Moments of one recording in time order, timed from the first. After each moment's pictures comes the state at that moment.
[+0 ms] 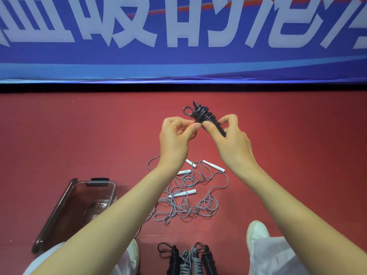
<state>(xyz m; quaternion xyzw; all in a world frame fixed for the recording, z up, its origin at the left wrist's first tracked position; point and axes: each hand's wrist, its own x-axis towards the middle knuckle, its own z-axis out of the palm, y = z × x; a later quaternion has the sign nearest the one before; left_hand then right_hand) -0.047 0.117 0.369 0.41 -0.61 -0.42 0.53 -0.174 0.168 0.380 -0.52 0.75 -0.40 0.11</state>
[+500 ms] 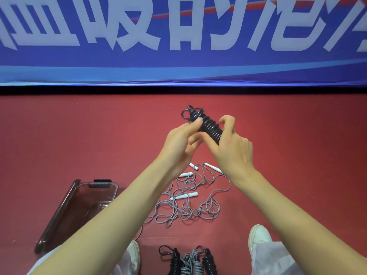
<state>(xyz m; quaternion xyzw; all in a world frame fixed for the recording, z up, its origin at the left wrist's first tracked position) -0.049 0.125 0.389 0.28 -0.42 -0.74 0.45 -0.163 0.170 0.379 -0.59 0.74 -0.30 -0.08</state>
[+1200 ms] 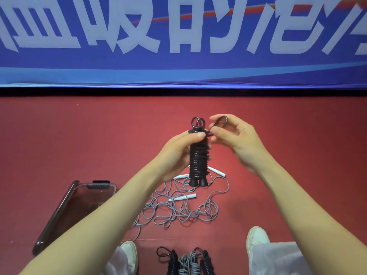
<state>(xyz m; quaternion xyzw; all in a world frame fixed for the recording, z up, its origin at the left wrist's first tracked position) -0.037 0.129 0.383 0.22 -0.49 -0.77 0.34 -0.197 0.173 0.398 -0.50 0.46 -0.59 0.43</state>
